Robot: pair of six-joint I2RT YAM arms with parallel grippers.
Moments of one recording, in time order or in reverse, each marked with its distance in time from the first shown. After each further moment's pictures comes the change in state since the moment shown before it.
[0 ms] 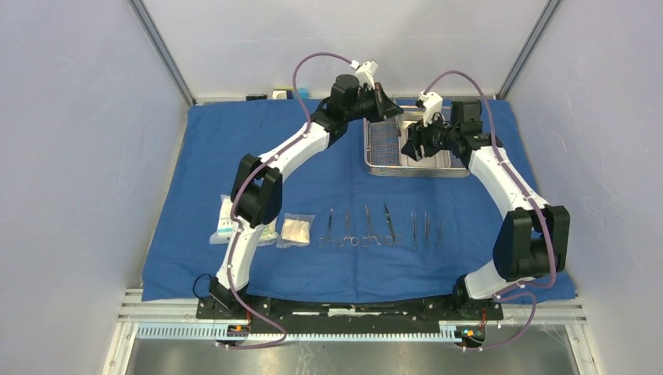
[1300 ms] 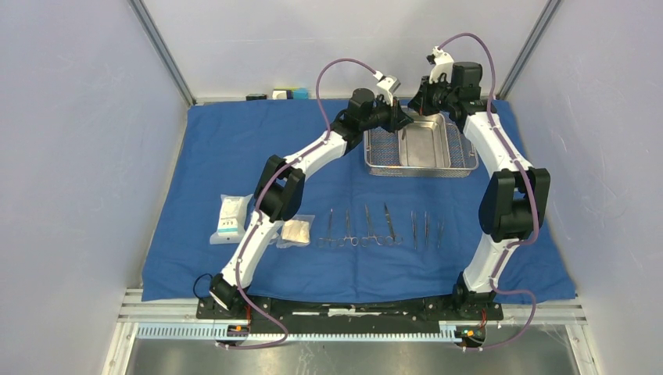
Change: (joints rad) left arm -0.046 0.248 0.173 0.123 0.020 0.346; right arm -0.035 0.318 0.402 0.090 0.065 0.281
